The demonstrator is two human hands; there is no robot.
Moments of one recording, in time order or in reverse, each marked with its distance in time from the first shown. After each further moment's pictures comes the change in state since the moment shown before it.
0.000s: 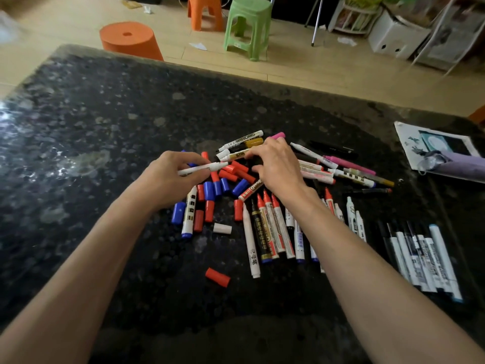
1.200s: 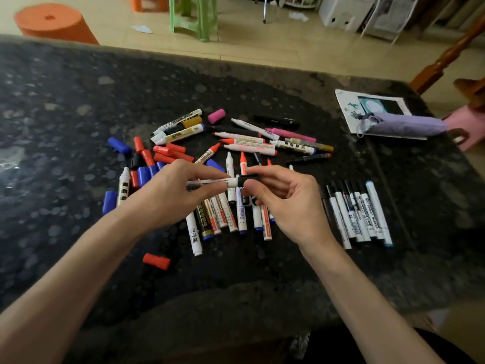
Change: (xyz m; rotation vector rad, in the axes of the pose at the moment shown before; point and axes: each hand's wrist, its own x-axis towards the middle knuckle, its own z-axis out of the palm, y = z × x) left_hand -0.033 0.075 0.088 0.038 -0.278 0.308; right_hand -0.179 0.035 -0.083 1.177 0.128 0.342
